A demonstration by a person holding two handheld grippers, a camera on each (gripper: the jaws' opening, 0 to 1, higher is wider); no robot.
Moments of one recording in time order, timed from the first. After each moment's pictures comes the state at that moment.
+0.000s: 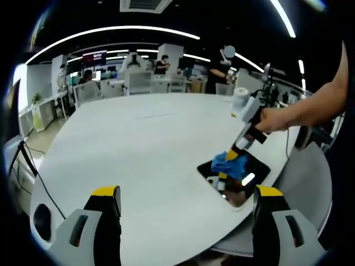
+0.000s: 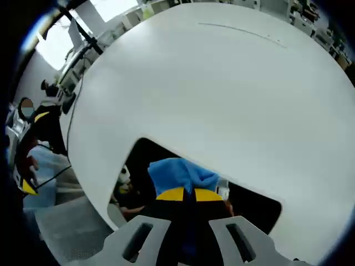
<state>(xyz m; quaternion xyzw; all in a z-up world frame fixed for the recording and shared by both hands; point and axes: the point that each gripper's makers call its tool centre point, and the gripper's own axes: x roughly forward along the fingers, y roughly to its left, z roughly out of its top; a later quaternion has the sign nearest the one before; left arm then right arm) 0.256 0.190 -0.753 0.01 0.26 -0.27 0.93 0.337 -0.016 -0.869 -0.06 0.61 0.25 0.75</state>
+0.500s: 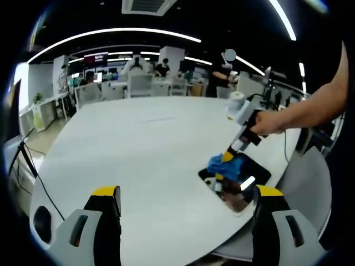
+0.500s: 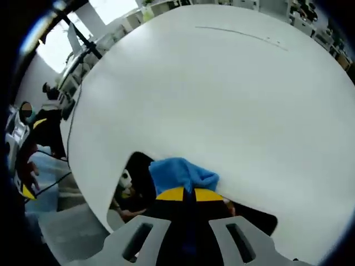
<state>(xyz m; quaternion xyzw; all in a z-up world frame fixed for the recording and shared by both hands) 0.264 0.190 -0.749 0.00 0.25 -0.27 0.93 0.354 -0.018 -0.868 -0.07 0.59 0.27 0.76</state>
